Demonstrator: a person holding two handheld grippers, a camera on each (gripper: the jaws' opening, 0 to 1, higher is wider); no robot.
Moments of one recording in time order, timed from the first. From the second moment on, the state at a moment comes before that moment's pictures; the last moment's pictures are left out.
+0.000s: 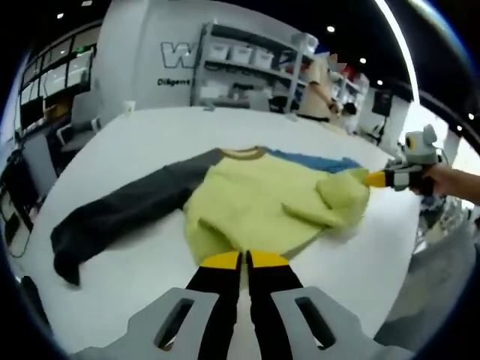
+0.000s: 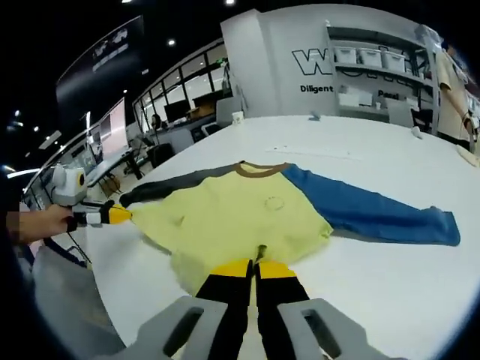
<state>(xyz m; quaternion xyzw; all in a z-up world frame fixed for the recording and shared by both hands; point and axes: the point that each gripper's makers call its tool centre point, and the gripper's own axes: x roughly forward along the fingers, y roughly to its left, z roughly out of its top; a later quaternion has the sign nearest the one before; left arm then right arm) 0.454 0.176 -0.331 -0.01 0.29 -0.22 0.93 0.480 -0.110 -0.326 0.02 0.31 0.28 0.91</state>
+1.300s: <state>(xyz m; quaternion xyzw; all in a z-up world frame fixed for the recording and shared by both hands) 0.331 0.199 -0.371 0.10 0.44 -0.30 0.84 0.337 -0.140 -0.373 0.09 0.42 0.25 0.87</state>
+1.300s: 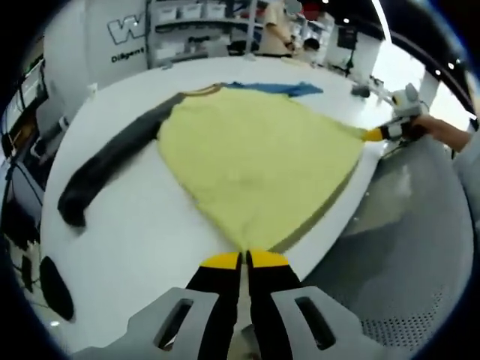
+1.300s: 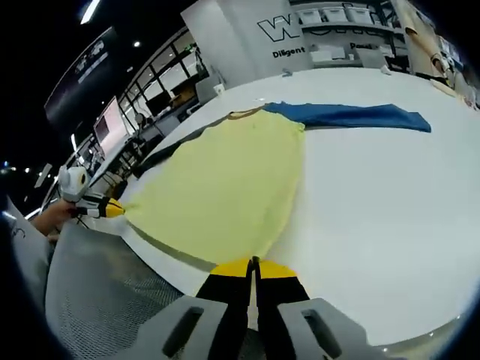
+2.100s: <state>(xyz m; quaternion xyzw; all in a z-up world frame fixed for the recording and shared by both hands) 0.348 0.230 -0.364 0.00 0.39 -0.20 0.90 0.371 -0.172 -0.345 0.01 0.32 0.19 0.93</state>
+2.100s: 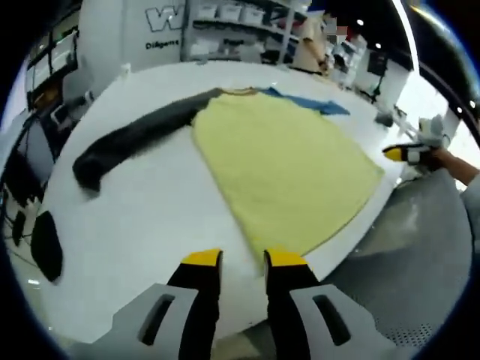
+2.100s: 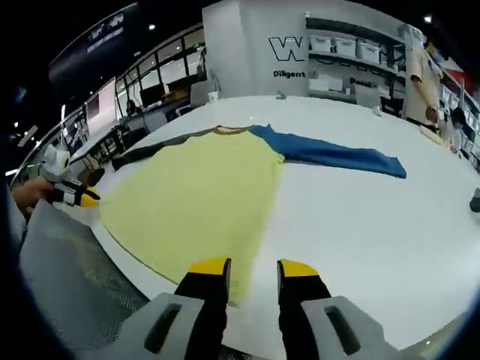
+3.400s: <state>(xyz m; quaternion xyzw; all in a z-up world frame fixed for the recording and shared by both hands) 0.500 0.357 -0.368 -0.26 0.22 0.09 0.94 0.365 -0.172 -0.359 -0.09 0.34 0.20 0.92</state>
